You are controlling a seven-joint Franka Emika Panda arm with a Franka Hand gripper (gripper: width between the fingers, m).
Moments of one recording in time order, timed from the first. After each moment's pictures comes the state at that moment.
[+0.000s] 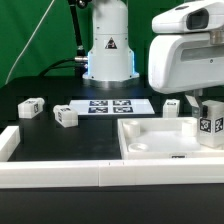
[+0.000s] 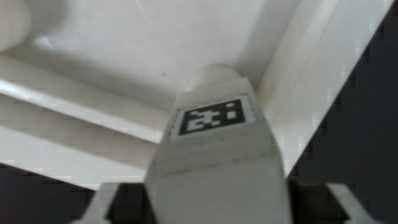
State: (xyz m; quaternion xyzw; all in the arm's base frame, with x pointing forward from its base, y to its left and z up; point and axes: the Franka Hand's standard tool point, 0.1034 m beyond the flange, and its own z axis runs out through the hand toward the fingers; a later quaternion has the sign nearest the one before) arm 0.613 0.119 0.081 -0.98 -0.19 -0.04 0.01
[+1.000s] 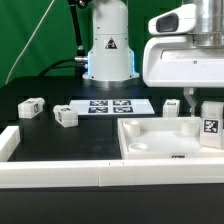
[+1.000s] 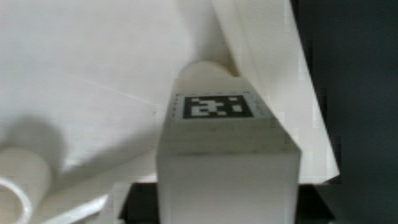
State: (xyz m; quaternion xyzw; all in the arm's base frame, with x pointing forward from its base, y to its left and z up) arm 0.614 0.115 0.078 -0.96 0.27 -0.04 0.03
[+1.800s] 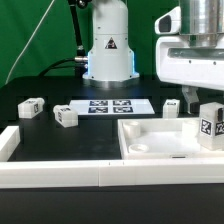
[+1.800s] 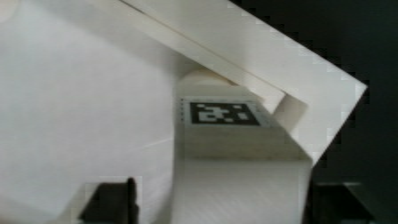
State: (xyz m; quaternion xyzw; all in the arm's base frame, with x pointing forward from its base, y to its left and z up) arm 0.614 0.112 0.078 -0.86 0.50 -0.03 0.04
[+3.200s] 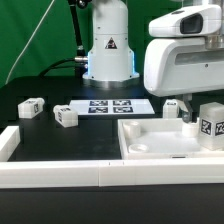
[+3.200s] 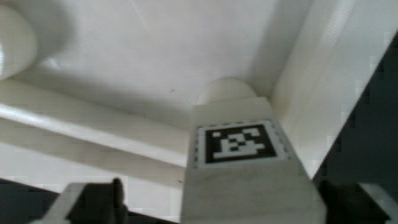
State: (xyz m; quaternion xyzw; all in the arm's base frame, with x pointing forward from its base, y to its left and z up) arm 0.613 0.113 0.075 -0.99 -0.17 -0.04 0.00
